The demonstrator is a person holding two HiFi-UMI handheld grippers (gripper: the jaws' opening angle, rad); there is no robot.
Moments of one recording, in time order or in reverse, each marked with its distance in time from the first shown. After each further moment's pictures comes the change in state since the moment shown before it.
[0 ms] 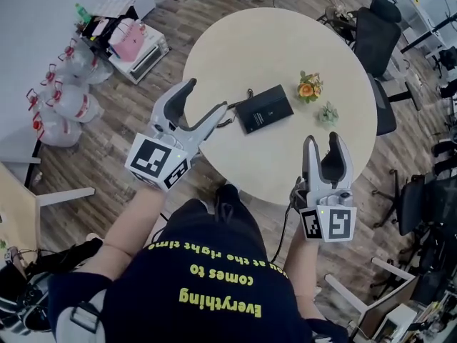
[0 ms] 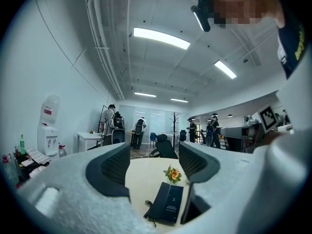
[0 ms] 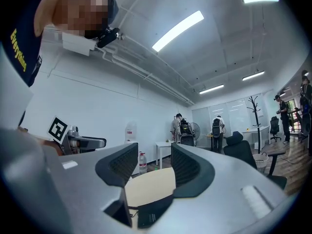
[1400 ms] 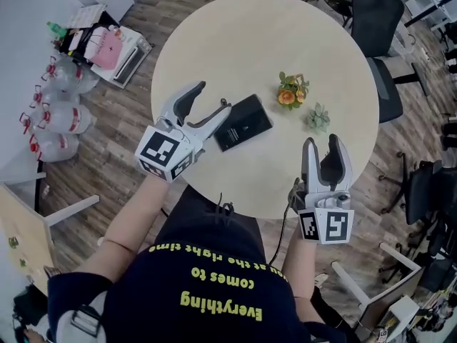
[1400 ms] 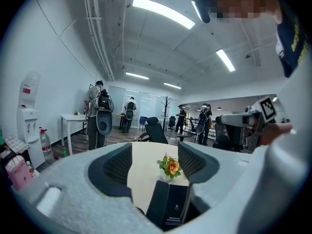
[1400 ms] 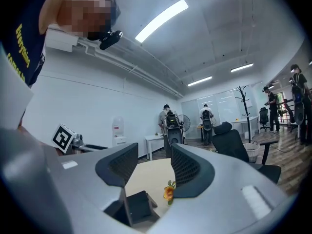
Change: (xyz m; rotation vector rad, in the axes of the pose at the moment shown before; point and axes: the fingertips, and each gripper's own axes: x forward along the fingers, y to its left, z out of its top) left arm 0.180 -0.004 -0.089 -0.033 0.198 -0.142; right arm 0.064 -0.139 -0.057 0.084 0.071 -0.101
